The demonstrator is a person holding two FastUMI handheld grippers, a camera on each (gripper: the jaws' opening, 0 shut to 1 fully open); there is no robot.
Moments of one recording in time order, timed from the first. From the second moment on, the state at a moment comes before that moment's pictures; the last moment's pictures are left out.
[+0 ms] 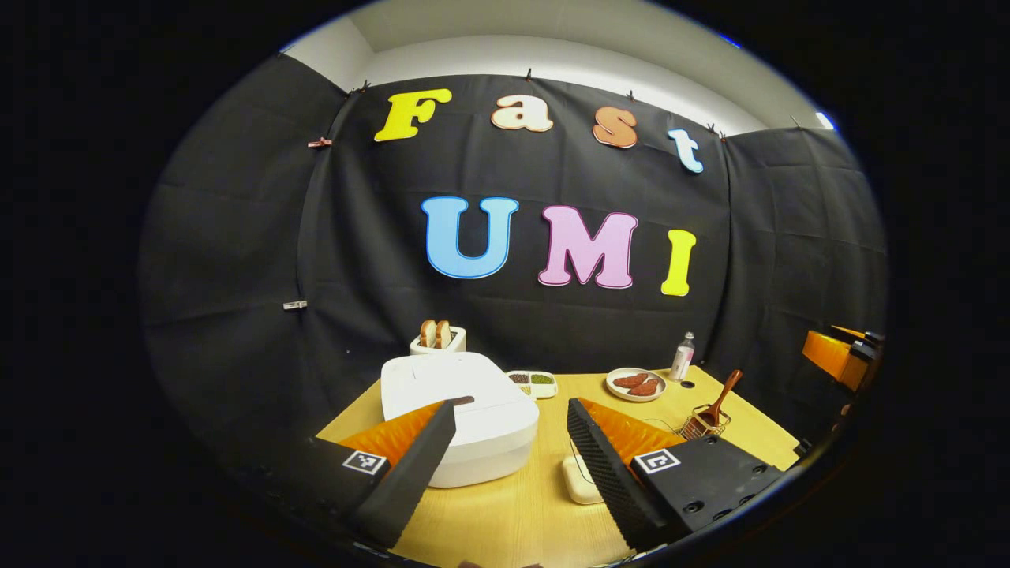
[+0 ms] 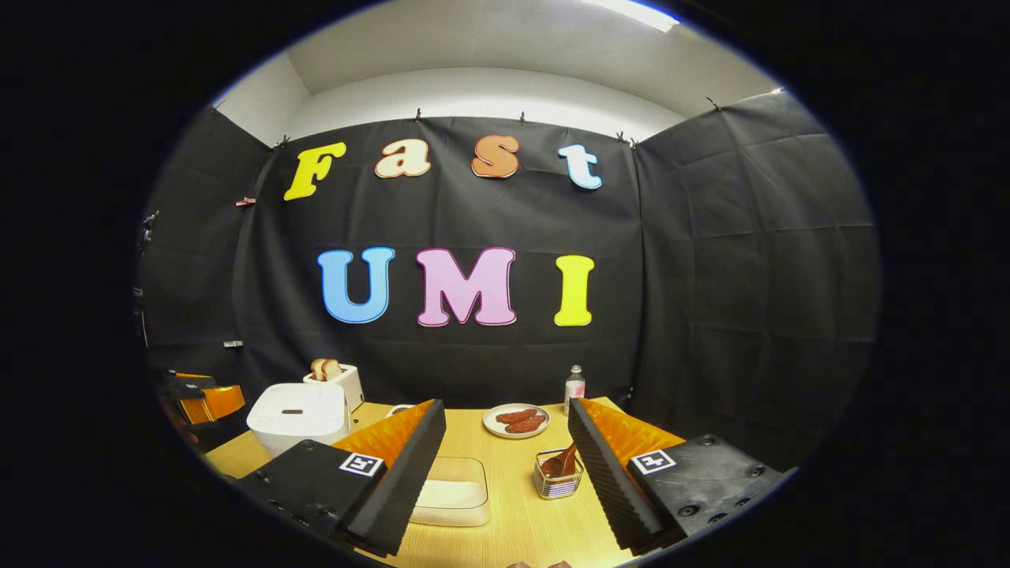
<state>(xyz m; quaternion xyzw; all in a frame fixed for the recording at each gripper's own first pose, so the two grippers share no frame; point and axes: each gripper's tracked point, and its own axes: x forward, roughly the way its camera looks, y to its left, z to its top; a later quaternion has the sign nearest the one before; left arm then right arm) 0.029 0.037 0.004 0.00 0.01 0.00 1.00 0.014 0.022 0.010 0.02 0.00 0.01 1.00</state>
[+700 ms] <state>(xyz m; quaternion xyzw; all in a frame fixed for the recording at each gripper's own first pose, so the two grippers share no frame) 0.137 0.124 0.018 -0.03 0.05 0.05 1.00 0.004 0.009 -0.017 0.02 0.04 -0.02 1.00</state>
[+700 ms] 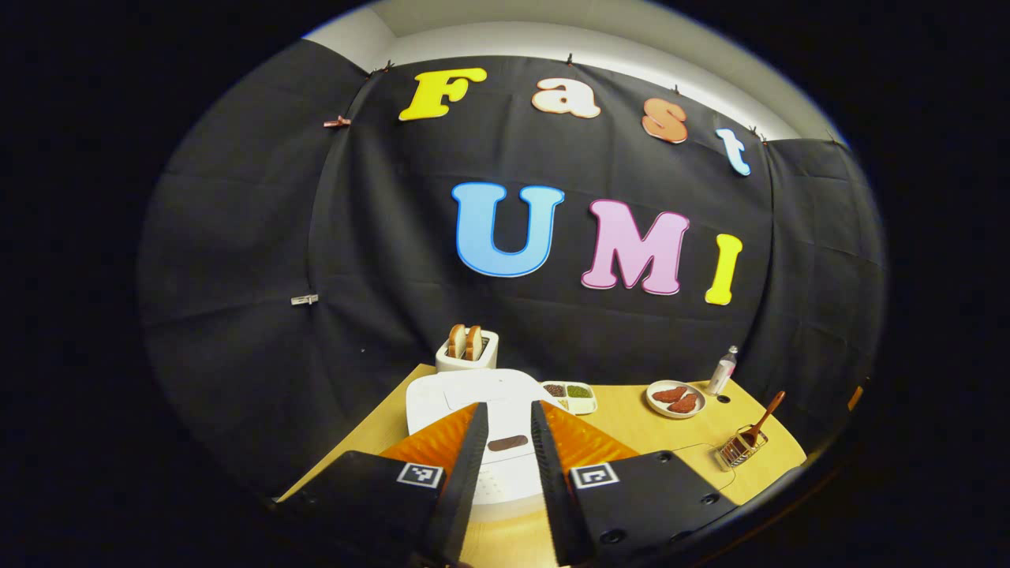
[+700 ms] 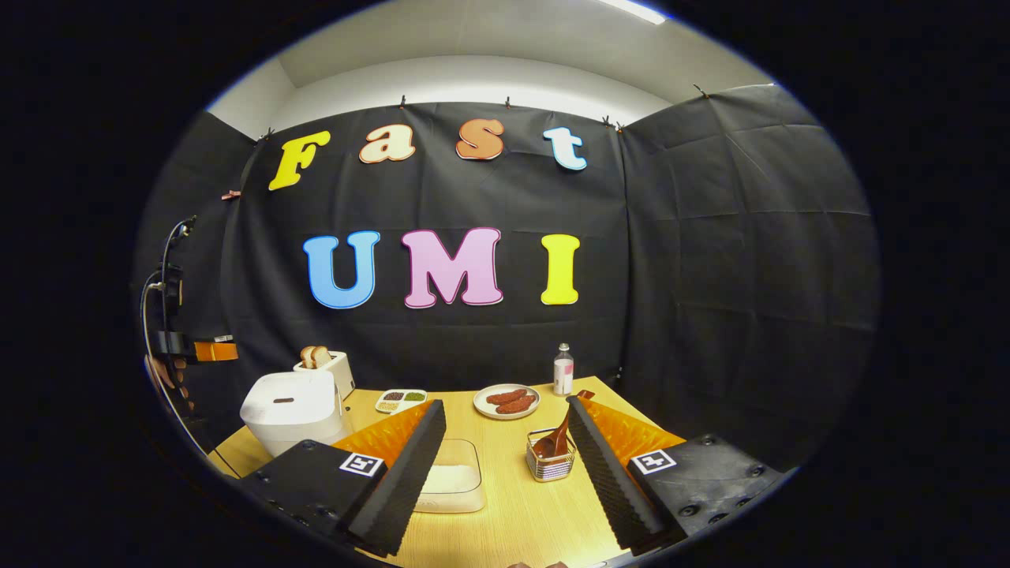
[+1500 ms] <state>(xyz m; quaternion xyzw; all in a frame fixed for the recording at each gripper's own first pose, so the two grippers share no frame) 0.237 0.109 -0.088 -0.08 0.18 -0.01 0.98 -0.007 0.009 -0.008 0.01 0.05 -0.05 1.00</state>
